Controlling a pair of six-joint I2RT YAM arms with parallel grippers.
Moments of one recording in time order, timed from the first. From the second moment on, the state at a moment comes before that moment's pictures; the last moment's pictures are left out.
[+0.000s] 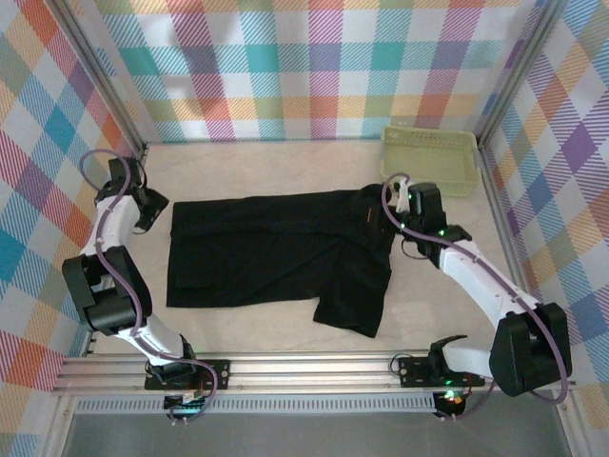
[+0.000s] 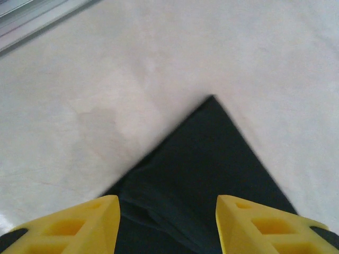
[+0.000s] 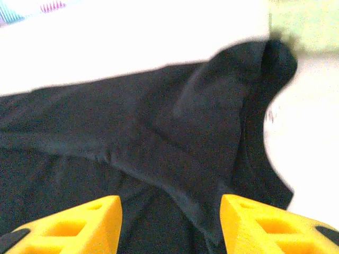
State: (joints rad) left arm 0.26 1.63 1.29 -0.66 -0.01 -0.70; right arm 0.29 1.27 0.90 -0.28 -0.15 0.34
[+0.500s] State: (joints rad) left arm 0.10 2.02 1.49 -0.54 0.14 -0.68; right arm 0.29 2.03 1.50 -0.36 -0.15 0.39
